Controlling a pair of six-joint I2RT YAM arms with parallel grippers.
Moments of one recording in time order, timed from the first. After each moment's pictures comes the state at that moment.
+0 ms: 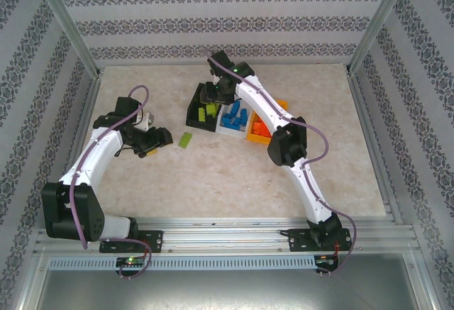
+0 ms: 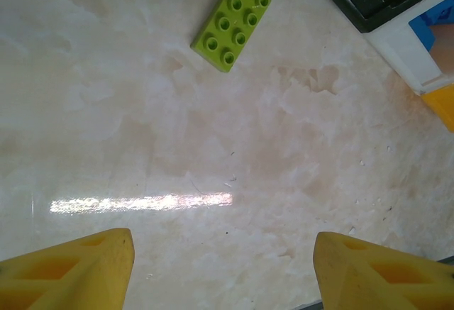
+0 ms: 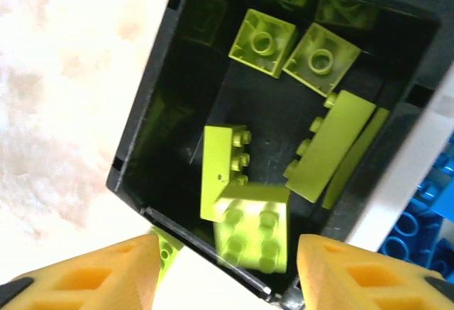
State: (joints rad) left arm -0.02 1.36 1.05 -0.93 0.44 -0.40; right arm 0.56 2.53 2.62 -1.14 -0.19 0.56
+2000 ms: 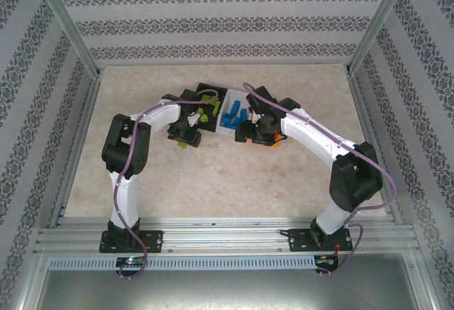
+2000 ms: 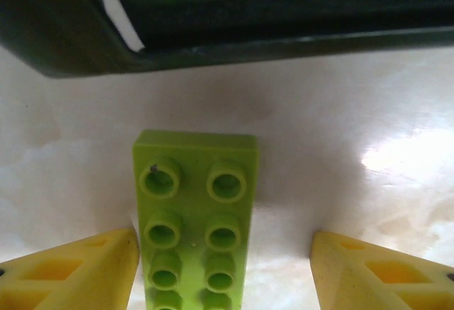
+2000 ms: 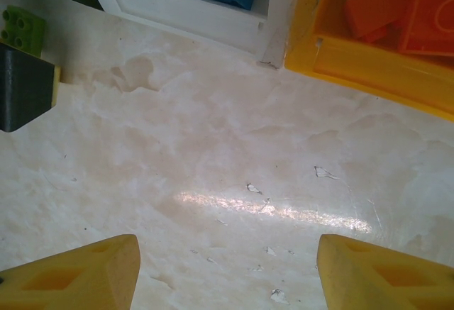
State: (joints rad) left arm -0.33 2.08 1.52 -0.94 0.01 -0.04; right arm 0.53 1.66 1.35 -0.91 -0.20 0.60
